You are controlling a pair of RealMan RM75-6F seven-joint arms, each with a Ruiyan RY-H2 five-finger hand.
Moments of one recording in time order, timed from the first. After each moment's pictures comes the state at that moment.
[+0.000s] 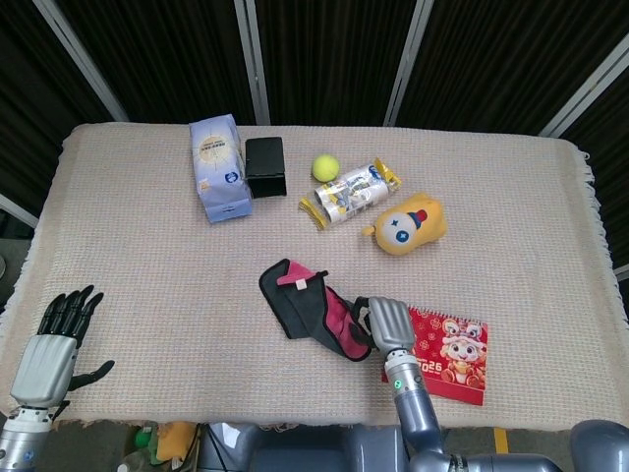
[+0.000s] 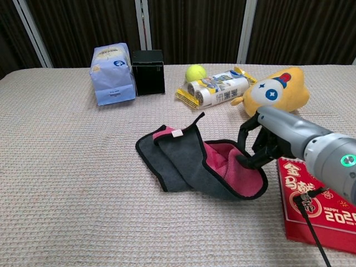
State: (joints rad) left arm -0.05 -1.28 0.02 -1.60 1.65 1.56 0.11; right arm 0.56 -1.76 0.23 -1.84 -0.82 1.34 -0.64
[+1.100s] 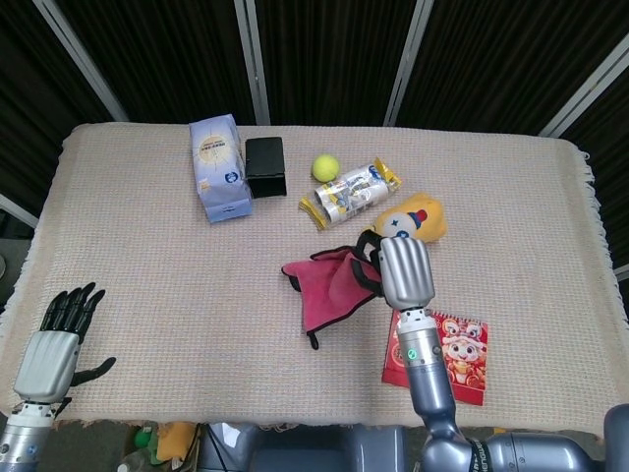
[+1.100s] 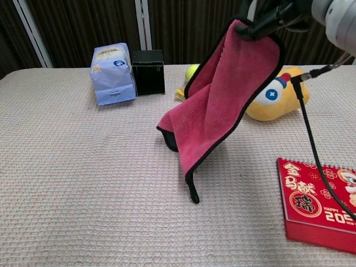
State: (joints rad) left arm -0.07 -1.28 0.01 -1.60 1.62 1.53 0.12; right arm 0.66 -1.63 0.45 -2.02 -0.99 1.45 -0.71
